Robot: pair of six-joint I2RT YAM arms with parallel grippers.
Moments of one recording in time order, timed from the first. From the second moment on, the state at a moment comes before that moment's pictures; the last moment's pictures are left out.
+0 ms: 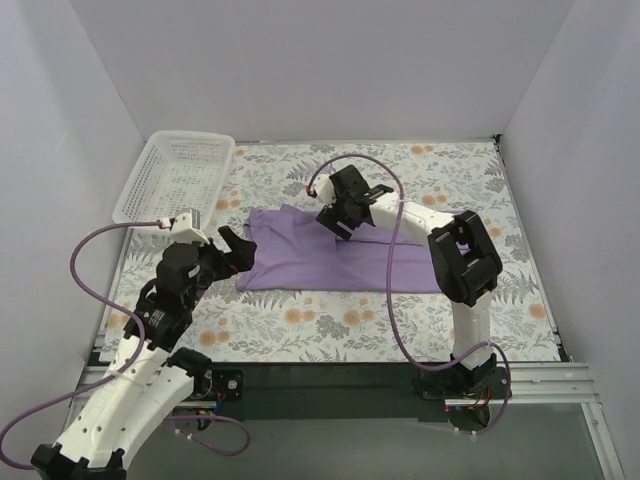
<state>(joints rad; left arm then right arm) -0.41 0.57 0.65 -0.40 -0.16 -0.55 0.66 2.03 1.52 -0.43 0.14 -0.46</state>
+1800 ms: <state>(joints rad) -0.36 1.09 0.69 -0.52 -0.27 -0.98 0.27 1.89 1.38 -0.39 -0.67 -0.57</state>
